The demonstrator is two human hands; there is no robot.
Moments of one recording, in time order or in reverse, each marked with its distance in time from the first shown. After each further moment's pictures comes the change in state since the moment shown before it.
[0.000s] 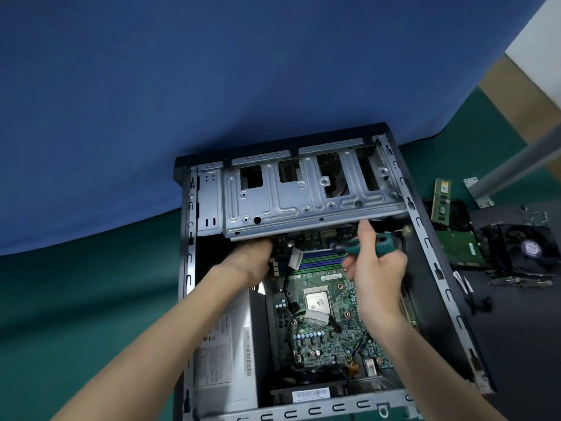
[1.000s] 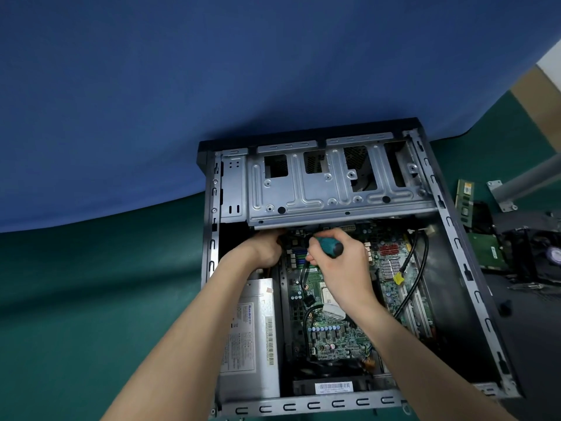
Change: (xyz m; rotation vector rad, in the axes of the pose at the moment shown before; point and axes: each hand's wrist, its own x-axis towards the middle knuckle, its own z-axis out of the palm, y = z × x) left_hand 0.014 -0.019 -0.004 -0.097 -0.096 0.035; right_hand -0.005 0.030 0.045 -0.364 -0.350 -0.156
